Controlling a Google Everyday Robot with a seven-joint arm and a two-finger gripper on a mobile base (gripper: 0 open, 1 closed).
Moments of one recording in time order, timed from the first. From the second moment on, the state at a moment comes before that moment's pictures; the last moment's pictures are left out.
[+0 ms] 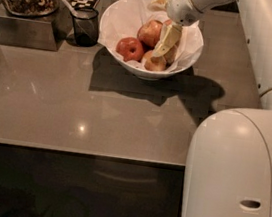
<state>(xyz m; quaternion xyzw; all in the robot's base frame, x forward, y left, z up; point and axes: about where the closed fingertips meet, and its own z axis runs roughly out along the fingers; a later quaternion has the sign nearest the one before) 0.735 -0.034 0.936 -0.75 0.55 0.08 0.36</state>
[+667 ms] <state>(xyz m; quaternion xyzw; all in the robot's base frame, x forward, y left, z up) 0.738 -0.035 0.930 -0.75 0.55 0.08 0.35</state>
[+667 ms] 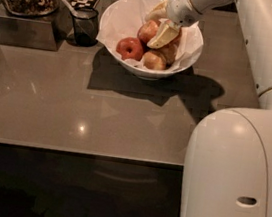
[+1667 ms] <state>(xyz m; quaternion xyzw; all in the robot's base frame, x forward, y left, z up) 0.742 -0.034 0.923 -0.76 0.55 0.10 0.35</state>
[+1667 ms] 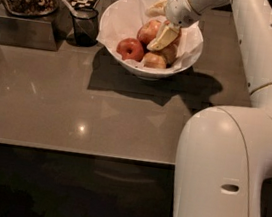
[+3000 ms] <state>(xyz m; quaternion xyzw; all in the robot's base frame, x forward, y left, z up) 0.744 -0.043 0.924 -0.72 0.57 0.13 0.37</state>
